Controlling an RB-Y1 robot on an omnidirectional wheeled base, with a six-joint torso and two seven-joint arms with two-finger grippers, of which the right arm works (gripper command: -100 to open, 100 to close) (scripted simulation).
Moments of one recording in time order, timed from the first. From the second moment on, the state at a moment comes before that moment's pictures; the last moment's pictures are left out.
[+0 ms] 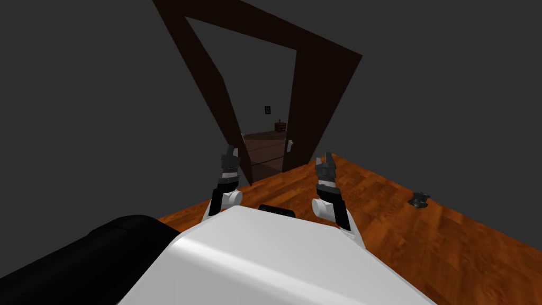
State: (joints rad) arm 0.38 -0.02 0.05 -2.16 -0.02 -0.34 0.10
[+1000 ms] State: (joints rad) arm 0.24 -0.05 0.08 -1.90 -0.01 -0.35 0.06
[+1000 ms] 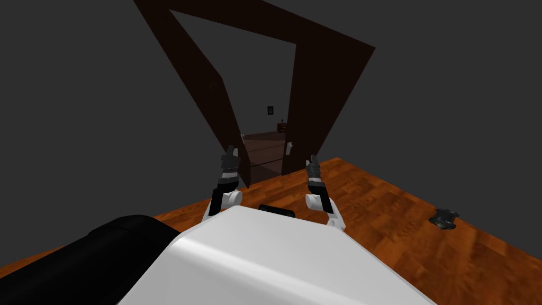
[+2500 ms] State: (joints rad) arm 0.01 -0.04 0.13 -1.46 0.01 -0.34 0.01
